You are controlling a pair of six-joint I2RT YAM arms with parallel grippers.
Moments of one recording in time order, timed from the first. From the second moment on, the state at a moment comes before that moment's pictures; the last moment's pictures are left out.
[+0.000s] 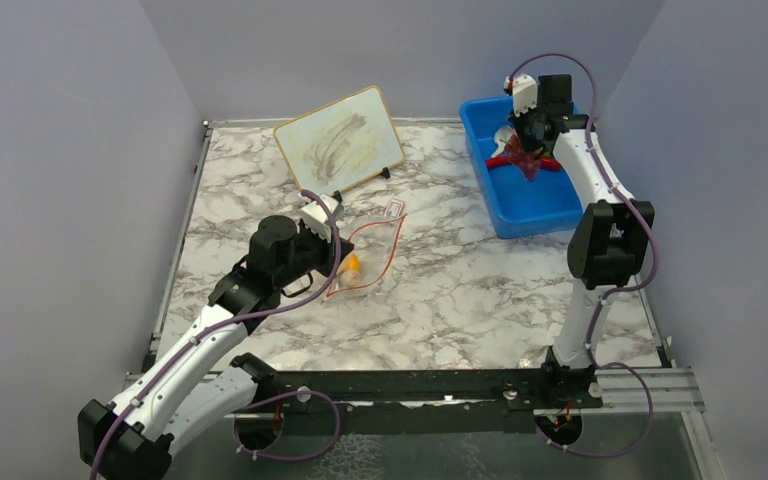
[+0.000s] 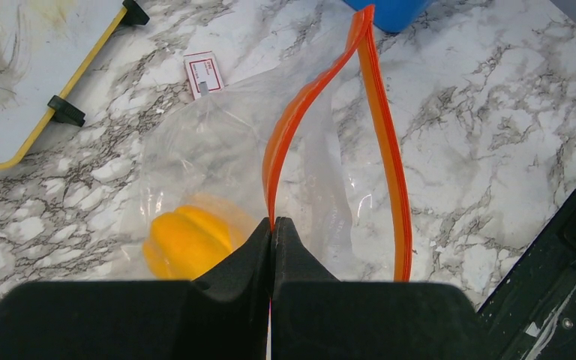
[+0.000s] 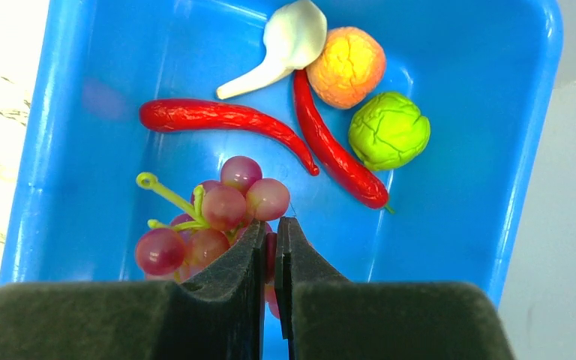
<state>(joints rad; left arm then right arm) -0.55 0.83 0.69 -0.22 0.22 -0.11 0.04 2.02 1.87 -0.57 -0.03 -0.48</state>
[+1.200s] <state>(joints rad) -0.55 0.94 0.86 -0.20 0.17 -0.34 0.42 1.28 1.47 -0.37 -0.37 -0.18</state>
